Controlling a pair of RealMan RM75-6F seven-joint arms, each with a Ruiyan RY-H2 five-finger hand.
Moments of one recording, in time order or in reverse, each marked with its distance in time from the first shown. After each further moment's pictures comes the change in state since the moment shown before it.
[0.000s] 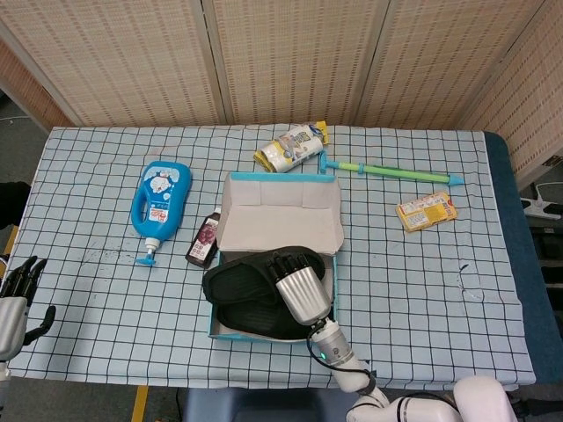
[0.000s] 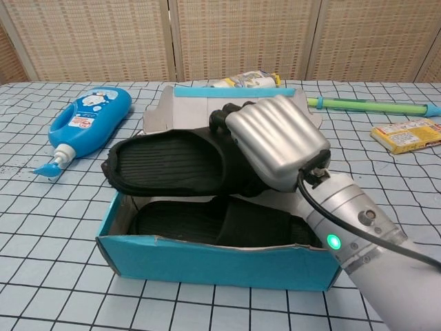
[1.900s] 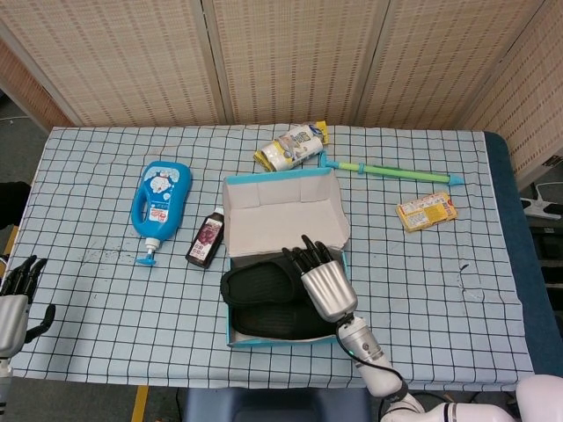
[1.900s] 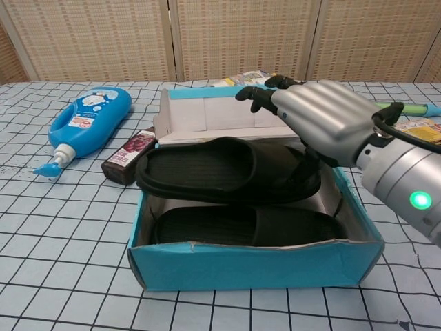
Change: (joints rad) left arm -0.009 -0.012 -0.010 0.002 -0.038 -0.025 0.031; right arm -0.059 0.308 0.031 -0.473 0.190 -0.134 -0.036
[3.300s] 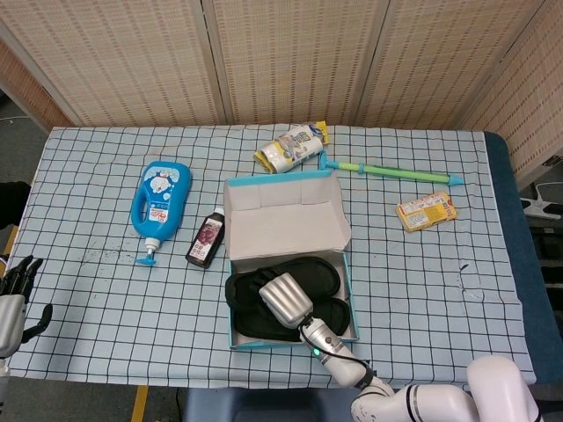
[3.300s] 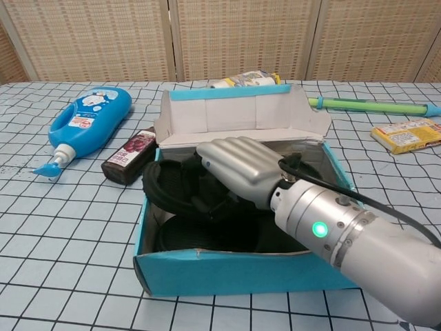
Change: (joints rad) left arm 0.001 0.009 -0.003 -0.003 -0.014 -0.008 -0.011; right arm 0.166 -0.170 -0.027 0.266 0.031 -0.201 0.357
